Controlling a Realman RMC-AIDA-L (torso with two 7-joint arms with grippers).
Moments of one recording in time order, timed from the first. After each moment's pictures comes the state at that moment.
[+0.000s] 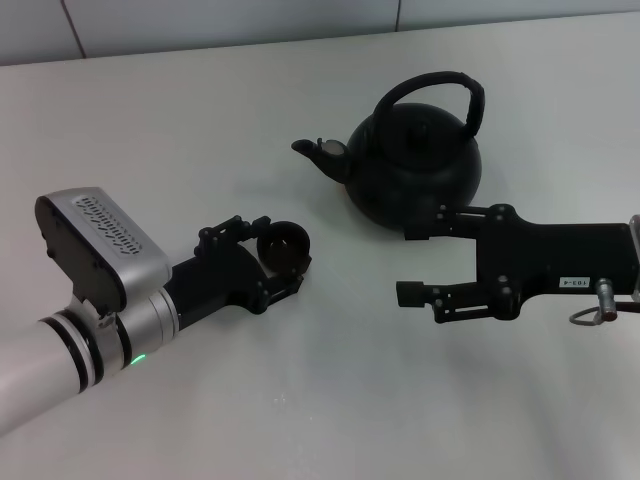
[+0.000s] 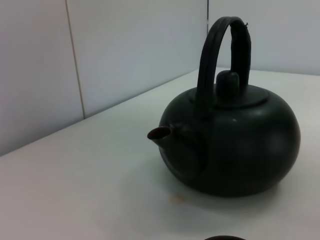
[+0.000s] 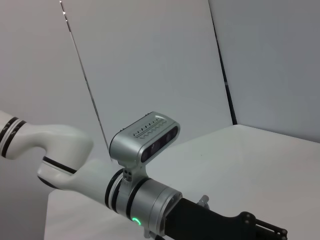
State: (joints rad) left arm -0.37 -2.08 2.01 0.62 0.68 0.66 -0.76; right arm 0.32 2.08 -0.91 -0.80 -1.77 -1.70 1.35
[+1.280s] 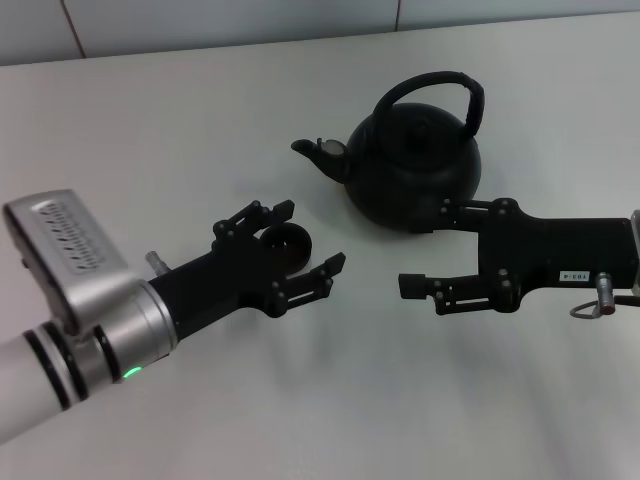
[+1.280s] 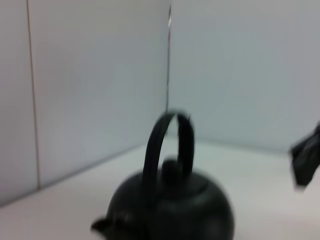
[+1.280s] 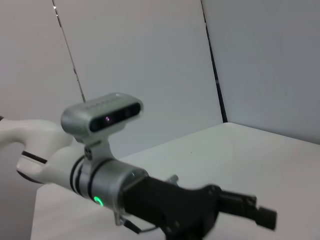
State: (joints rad) left arm -0.29 -2.06 1.99 0.71 0.70 0.82 -0.78; right arm 0.33 2.08 -0.91 -0.80 -1.77 -1.68 1.34
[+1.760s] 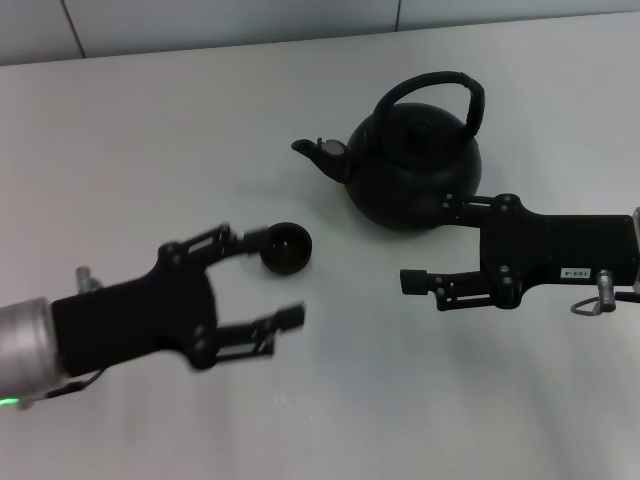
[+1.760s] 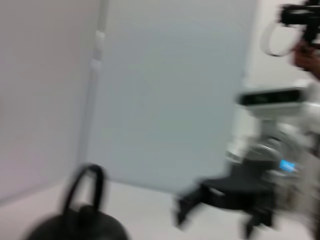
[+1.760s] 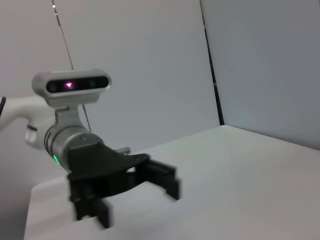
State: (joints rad) left arm -0.27 -1.98 1.59 0.73 1.16 1.46 -1.11; right arm 0.33 2.08 -0.90 -0.80 -1.77 -1.67 1.31
